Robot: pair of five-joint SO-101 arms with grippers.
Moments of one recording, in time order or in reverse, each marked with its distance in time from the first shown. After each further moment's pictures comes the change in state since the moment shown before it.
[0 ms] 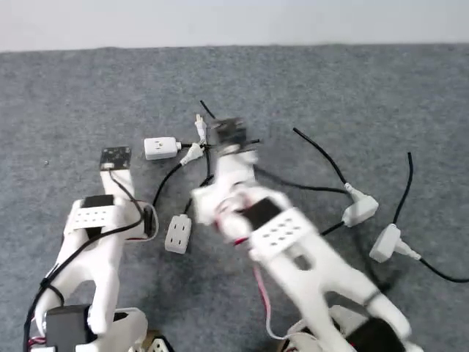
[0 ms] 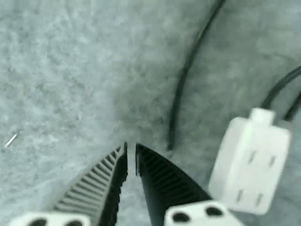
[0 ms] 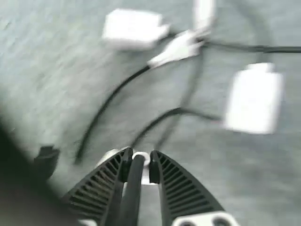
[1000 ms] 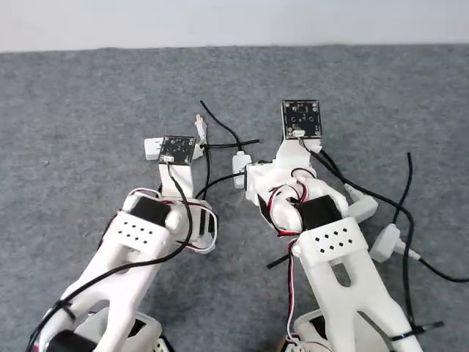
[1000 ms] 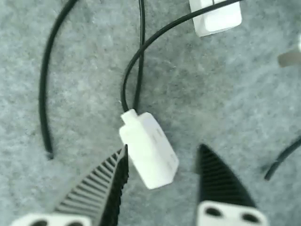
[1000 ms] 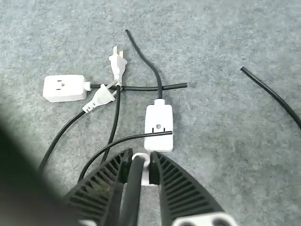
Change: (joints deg) left arm 27.4 -12.0 -4.6 8.1 17.5; right arm 13.8 -12.1 1.7 4.9 5.1
